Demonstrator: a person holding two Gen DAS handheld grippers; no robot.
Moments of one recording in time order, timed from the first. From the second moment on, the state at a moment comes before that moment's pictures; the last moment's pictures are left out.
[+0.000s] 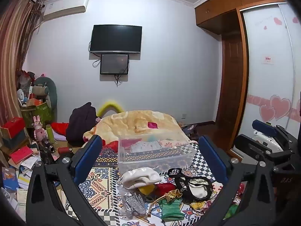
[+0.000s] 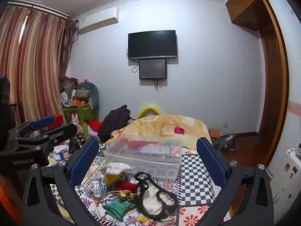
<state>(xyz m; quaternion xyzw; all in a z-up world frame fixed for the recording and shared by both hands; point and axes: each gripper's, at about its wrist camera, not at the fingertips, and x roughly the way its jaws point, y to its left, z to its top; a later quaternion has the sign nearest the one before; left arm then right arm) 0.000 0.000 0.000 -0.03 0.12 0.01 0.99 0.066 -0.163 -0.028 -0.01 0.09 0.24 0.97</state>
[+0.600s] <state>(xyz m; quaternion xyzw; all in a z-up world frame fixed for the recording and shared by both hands) -0.003 -0.006 0.003 -0.02 0.11 0.00 0.99 0.062 -0.166 -0.022 -0.02 0.08 0.24 0.97</state>
